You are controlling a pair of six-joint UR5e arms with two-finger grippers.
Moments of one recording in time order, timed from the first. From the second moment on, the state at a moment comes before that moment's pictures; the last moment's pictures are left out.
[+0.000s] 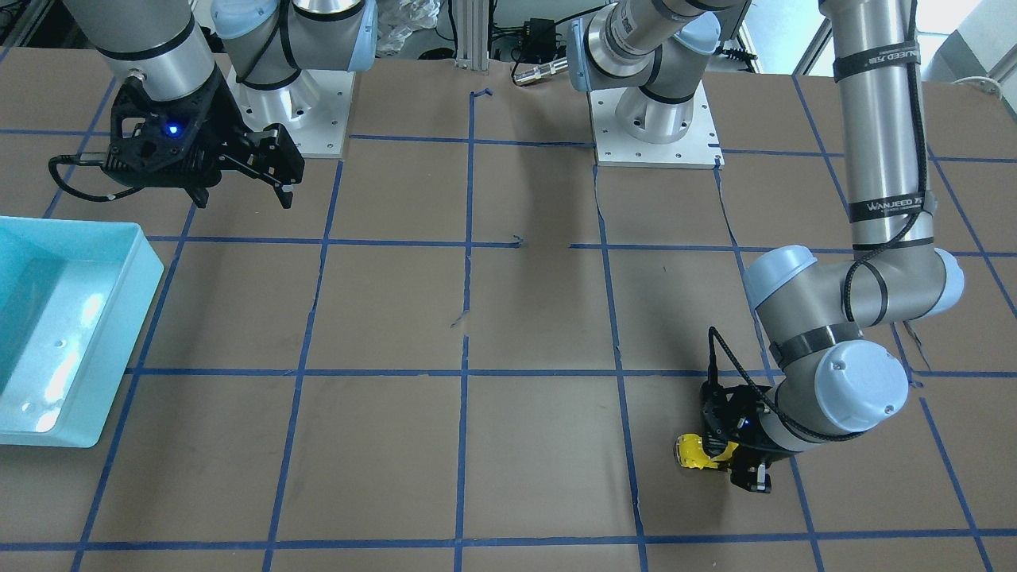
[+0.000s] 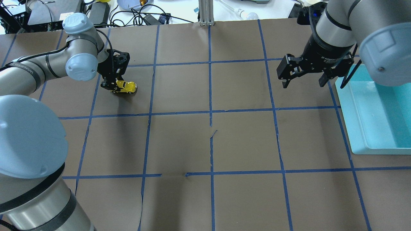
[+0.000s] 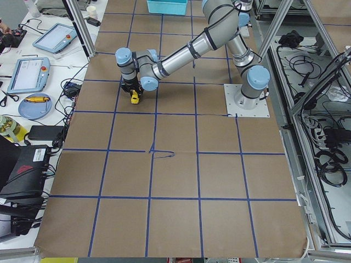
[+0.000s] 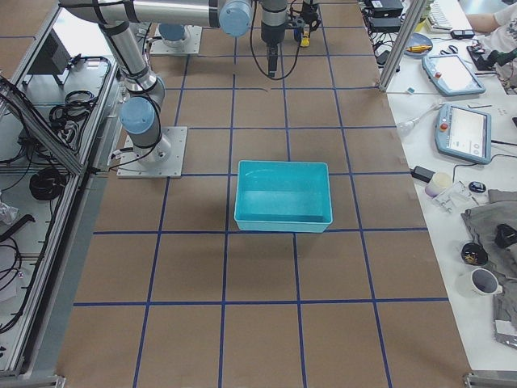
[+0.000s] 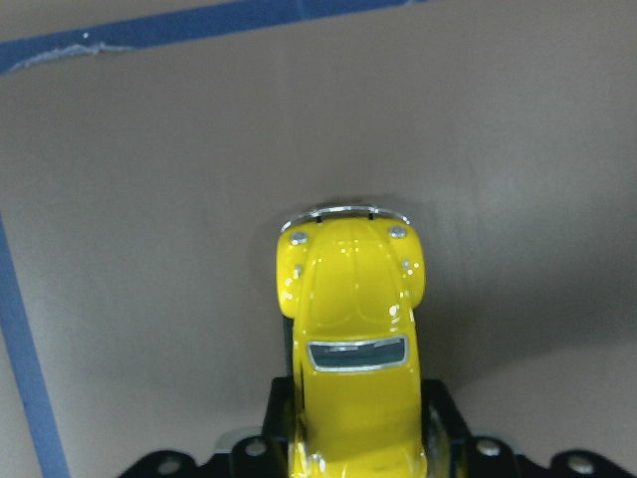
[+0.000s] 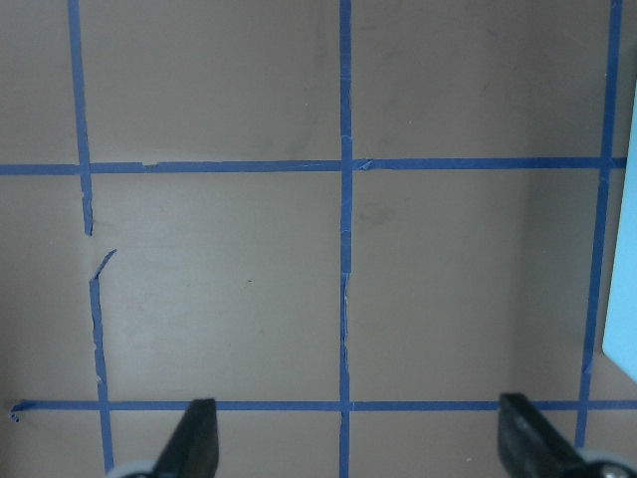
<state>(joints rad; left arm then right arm) -1.38 -2.20 -1.52 -1.02 1.58 1.86 1.56 -1.62 1.68 -1.63 -1.55 -0.01</state>
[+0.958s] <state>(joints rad) -1.37 -2.21 -1.52 -1.02 1.58 1.84 1.56 -1.62 1.68 -1.63 -1.55 -0.01</state>
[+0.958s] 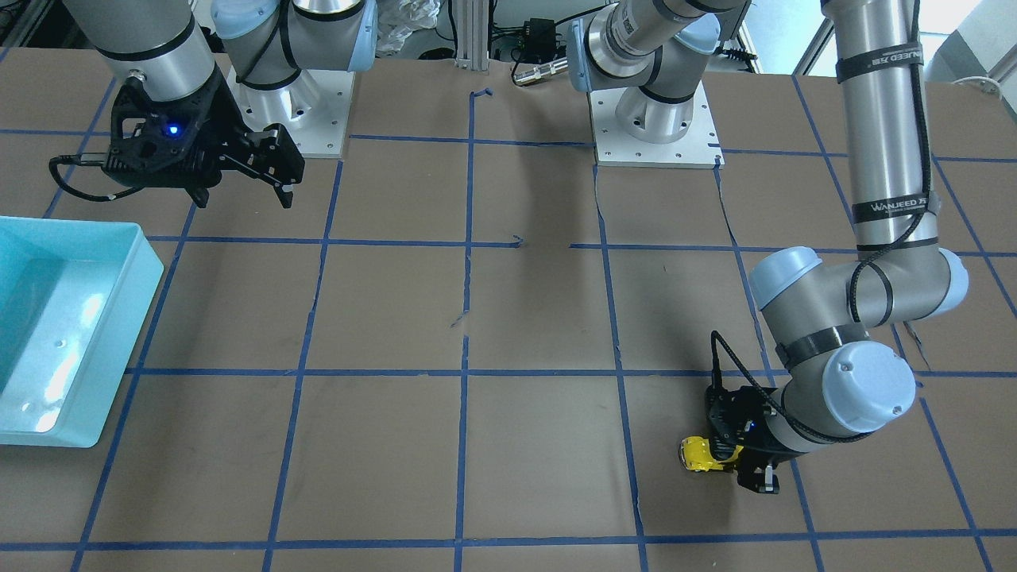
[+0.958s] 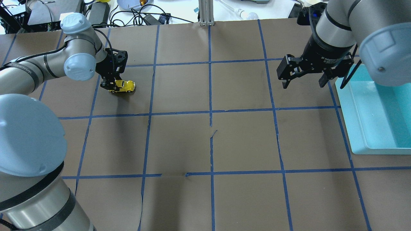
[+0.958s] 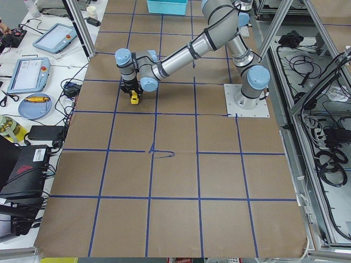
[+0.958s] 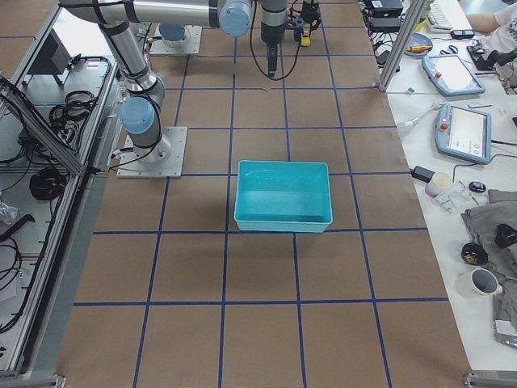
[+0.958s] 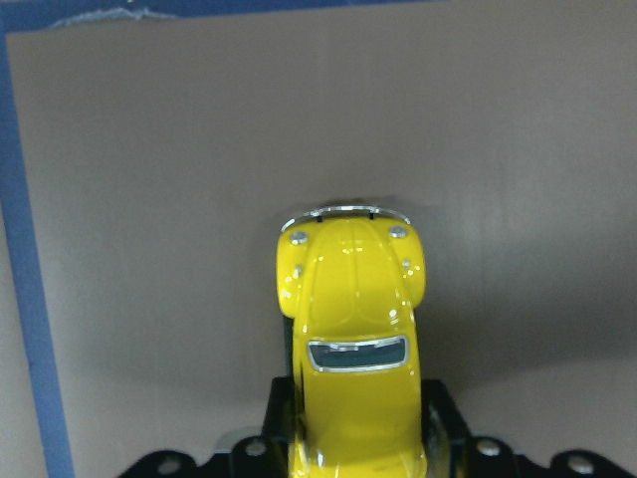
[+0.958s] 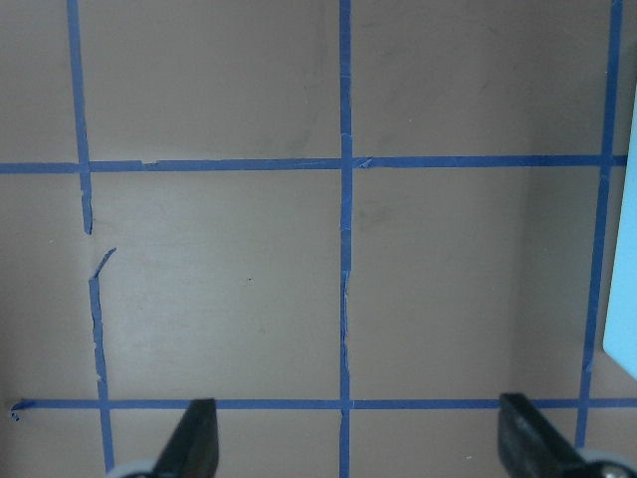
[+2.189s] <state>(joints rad) -1.30 -2.20 -1.53 -1.02 1.59 1.86 1.56 -1.62 1.68 -1.63 -1.55 -0.01</state>
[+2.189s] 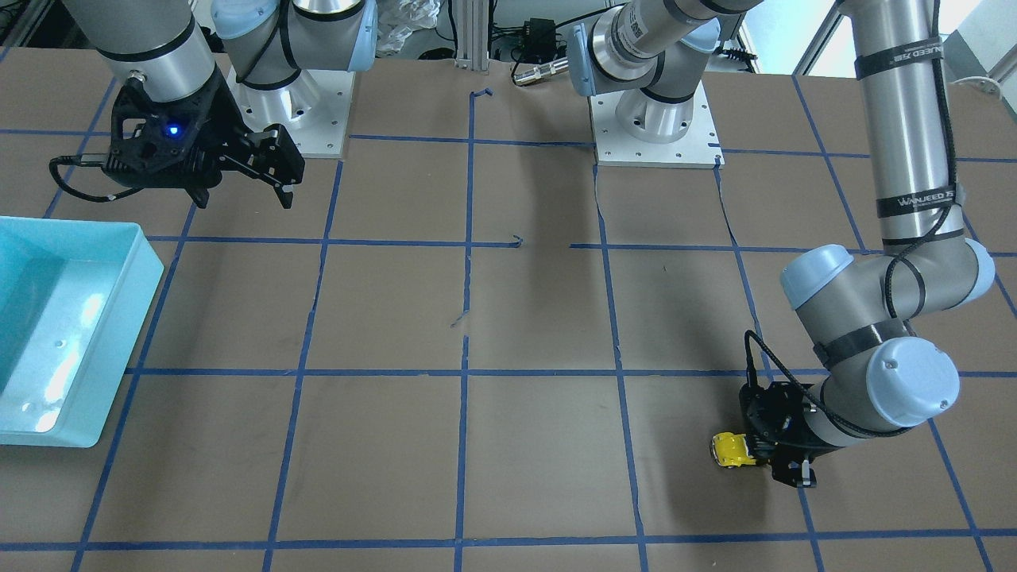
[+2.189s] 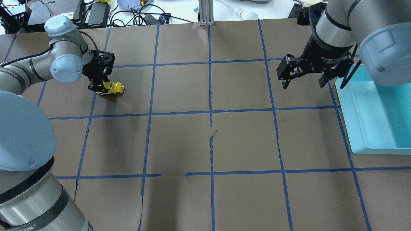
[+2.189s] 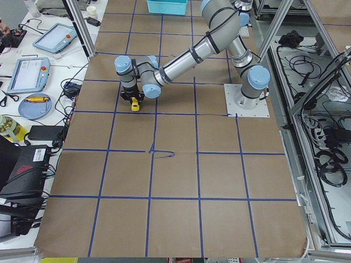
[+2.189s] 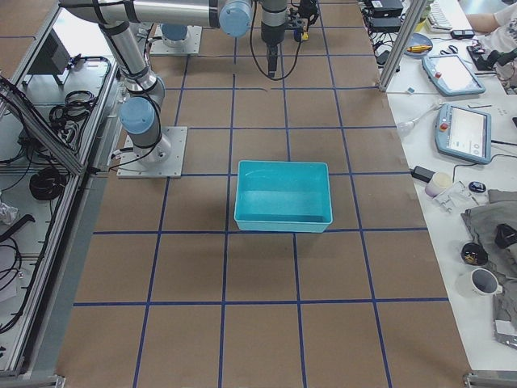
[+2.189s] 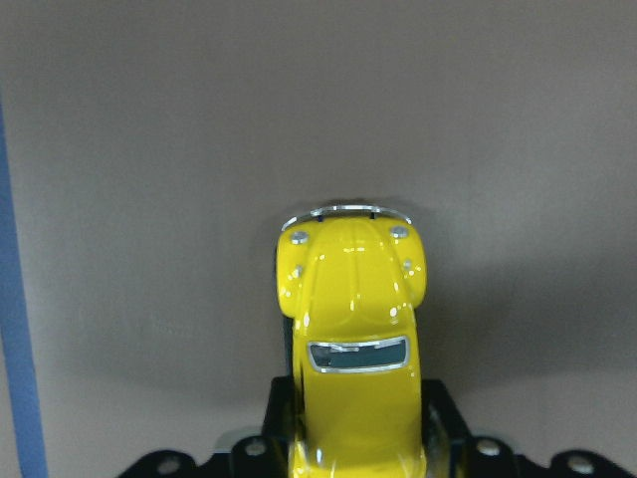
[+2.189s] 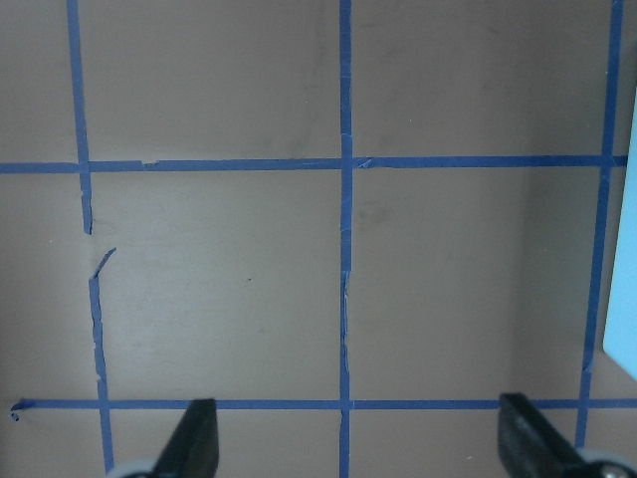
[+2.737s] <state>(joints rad) -1.27 -2.20 -1.53 -1.02 1.59 1.88 1.56 -1.62 1.68 -1.63 -1.55 -0.01</state>
